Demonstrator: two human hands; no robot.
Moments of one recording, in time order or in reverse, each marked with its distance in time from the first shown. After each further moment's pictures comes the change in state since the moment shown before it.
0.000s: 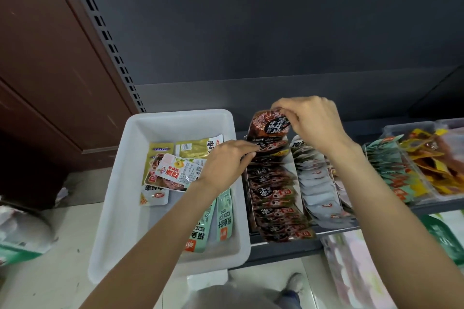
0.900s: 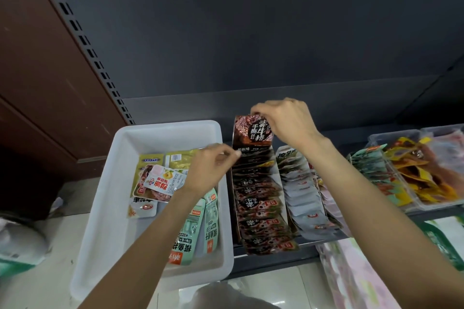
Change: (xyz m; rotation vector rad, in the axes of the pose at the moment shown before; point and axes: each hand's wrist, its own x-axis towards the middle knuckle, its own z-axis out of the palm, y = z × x) left_hand 0.012 0.003 -0.009 -0.293 0.031 -0.326; right_hand 0.023 0.020 0.016 -0.024 0.042 -0.124
